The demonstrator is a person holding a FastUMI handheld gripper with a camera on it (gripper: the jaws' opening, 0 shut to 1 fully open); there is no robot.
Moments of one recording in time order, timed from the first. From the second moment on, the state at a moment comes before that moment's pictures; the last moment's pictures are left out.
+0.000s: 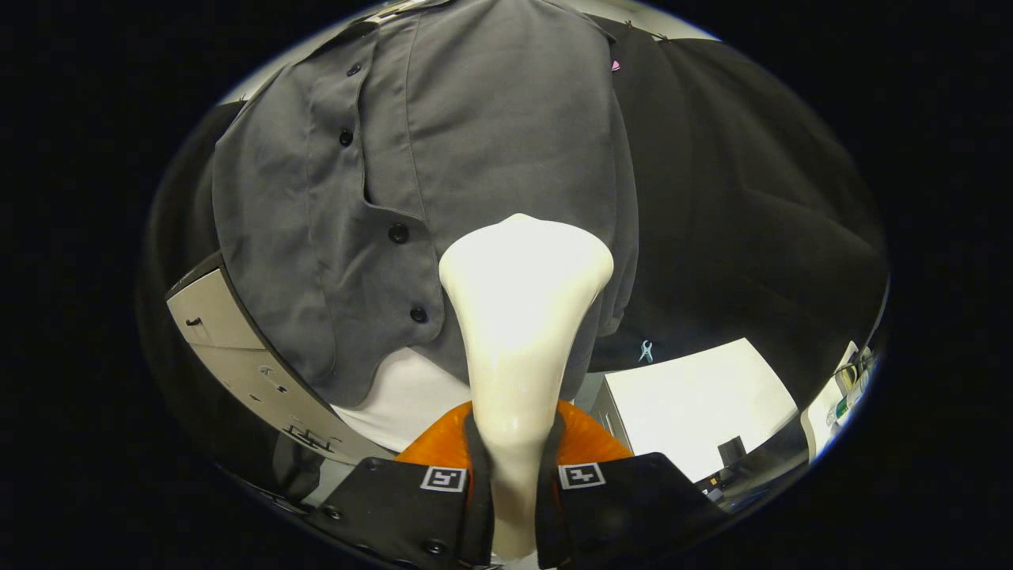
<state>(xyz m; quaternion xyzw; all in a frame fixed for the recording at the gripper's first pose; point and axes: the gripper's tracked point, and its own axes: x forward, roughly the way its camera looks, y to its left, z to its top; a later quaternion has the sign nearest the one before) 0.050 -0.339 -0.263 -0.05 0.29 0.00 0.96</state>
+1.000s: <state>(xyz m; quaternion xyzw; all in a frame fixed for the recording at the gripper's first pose) -0.001 -0.220 -0.052 -0.05 0.15 0.00 0.99</state>
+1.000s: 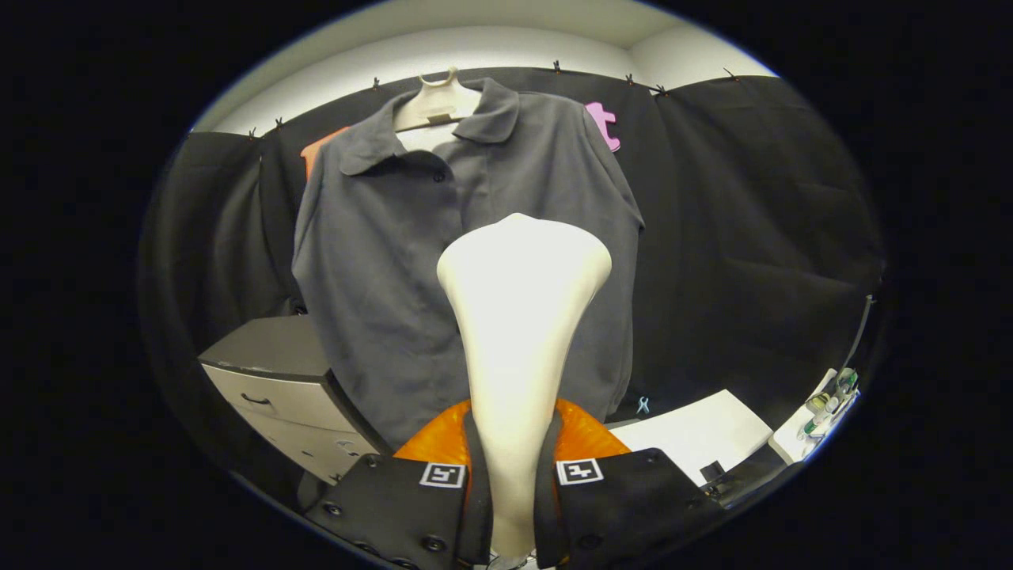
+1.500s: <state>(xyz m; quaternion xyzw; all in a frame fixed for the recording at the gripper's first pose) -0.059 -0.145 0.042 -0.06 0.05 0.03 1.00</state>
